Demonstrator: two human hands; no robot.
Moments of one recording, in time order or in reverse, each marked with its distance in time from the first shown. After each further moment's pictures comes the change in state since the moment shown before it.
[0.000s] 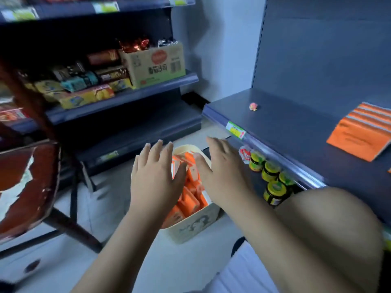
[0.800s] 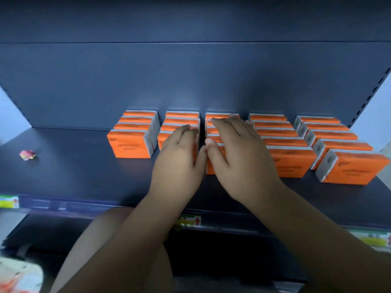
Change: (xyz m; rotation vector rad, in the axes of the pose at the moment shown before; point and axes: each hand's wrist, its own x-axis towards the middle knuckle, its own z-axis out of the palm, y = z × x) left_hand -0.050 0.447 0.071 -0.786 -0.263 0.888; right_hand -0.172 0.244 -0.284 -0.582 0.623 0.414
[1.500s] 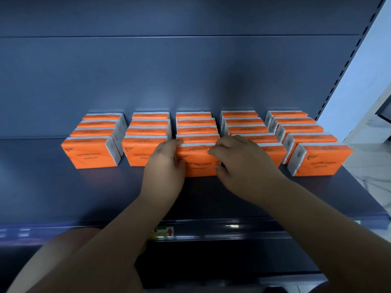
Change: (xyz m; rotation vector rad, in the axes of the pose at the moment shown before) left_hand 0.012 -0.009 0.065 -0.227 -0.054 -0.133; right_hand -0.007 0.081 -0.012 -0.248 -0.390 -0.103
